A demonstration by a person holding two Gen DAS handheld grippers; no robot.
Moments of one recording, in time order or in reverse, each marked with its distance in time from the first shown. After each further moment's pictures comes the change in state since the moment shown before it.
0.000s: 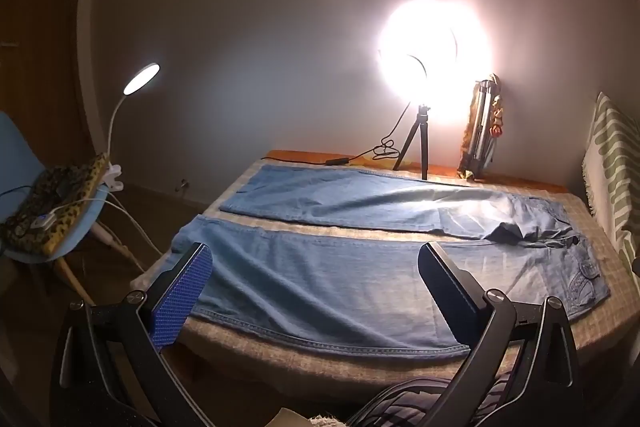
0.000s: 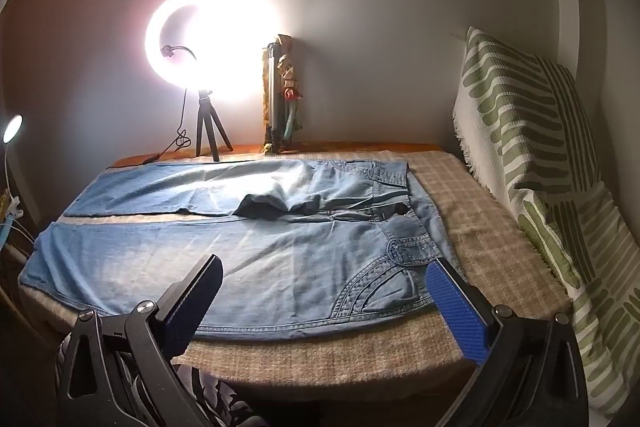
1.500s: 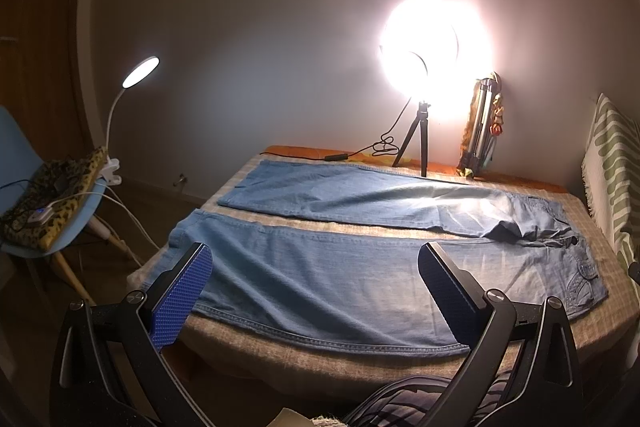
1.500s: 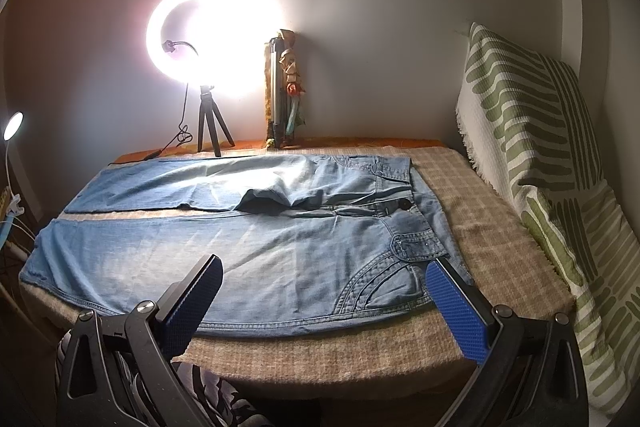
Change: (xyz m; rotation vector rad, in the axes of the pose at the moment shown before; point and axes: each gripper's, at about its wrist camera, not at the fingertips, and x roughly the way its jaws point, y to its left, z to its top) left arm 0.002 0.000 -0.005 -0.012 0.014 -0.006; right arm 0.004 0.002 -0.007 -0.002 0.013 0.011
